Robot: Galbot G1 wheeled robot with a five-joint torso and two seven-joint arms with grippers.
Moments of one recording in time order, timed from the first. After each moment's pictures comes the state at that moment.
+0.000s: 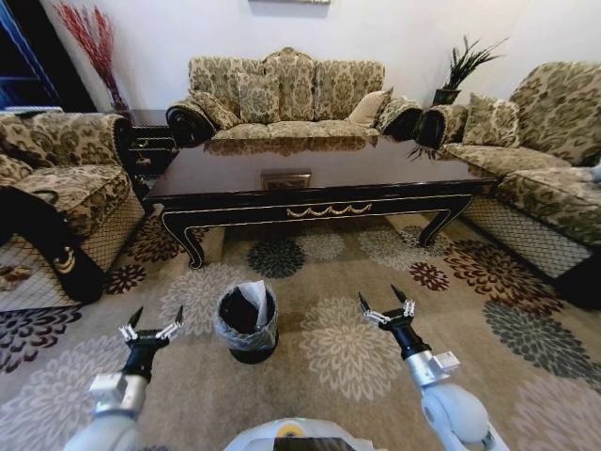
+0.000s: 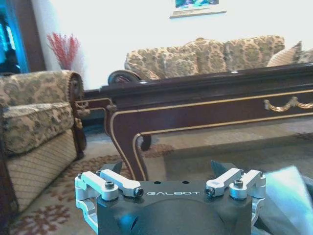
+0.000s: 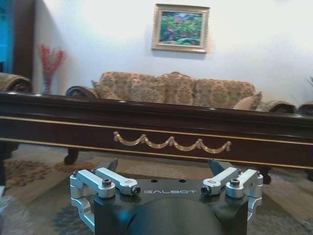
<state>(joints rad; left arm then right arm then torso) 1.96 -1.16 -0.79 -2.22 -0.37 -0.14 -0.15 -1.65 1.20 0.64 2.08 0.31 0.16 -0.09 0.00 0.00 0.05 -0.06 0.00</state>
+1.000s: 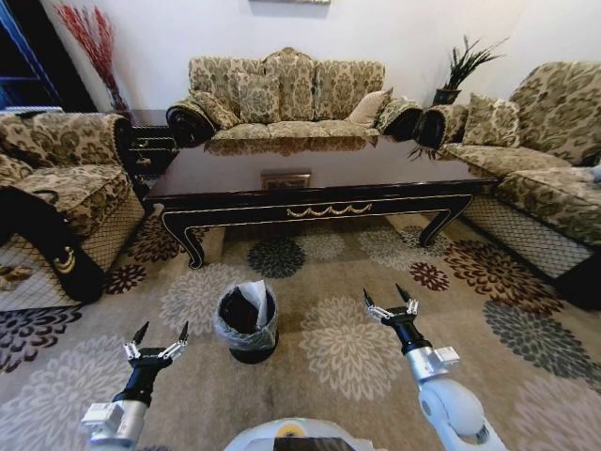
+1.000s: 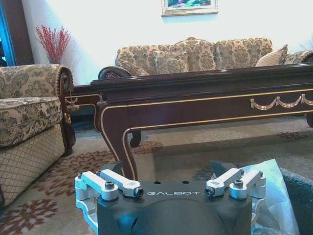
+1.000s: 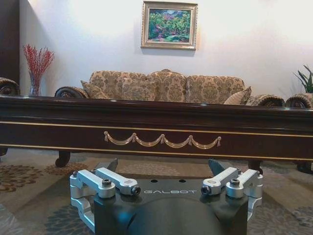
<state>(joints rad) 2.01 -1.16 -0.79 -2.21 -0.39 -0.20 -0.11 -1.63 1.19 0.65 2.07 0.35 0.15 -0.07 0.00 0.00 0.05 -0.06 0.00</state>
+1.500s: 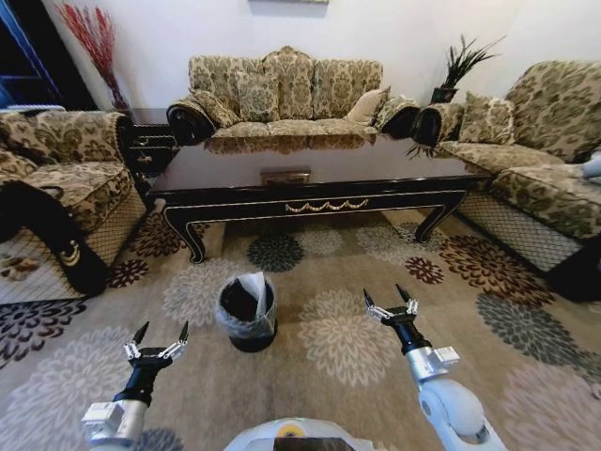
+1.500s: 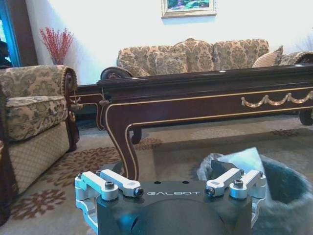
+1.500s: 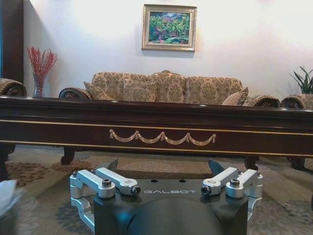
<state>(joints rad) 2.01 -1.16 -0.78 -2.21 -0.39 -0.20 -0.11 -1.63 1.19 0.65 2.07 0.35 0.15 -0.07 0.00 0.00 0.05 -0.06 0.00</state>
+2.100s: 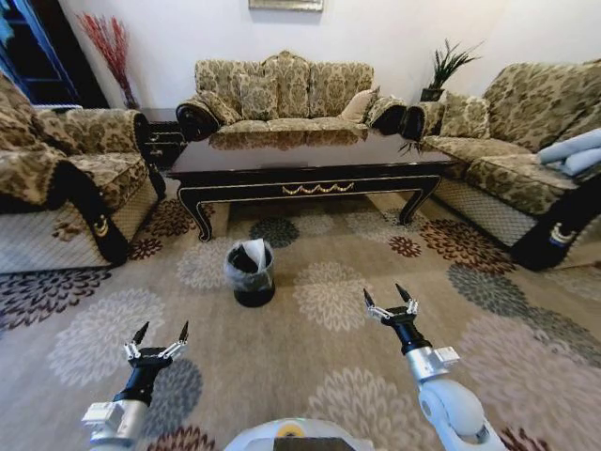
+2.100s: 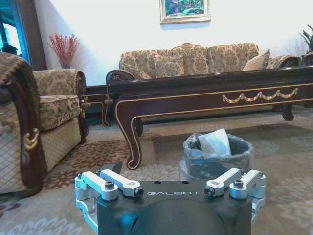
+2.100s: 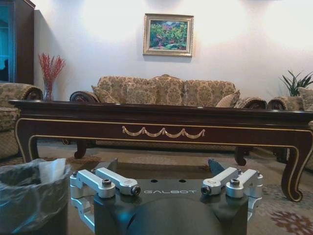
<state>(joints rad) 2.01 -1.16 -0.78 -2.21 -0.39 -0.19 -0.11 -1.63 1.19 0.65 2.07 0.35 0.15 -0.07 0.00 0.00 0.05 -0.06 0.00</state>
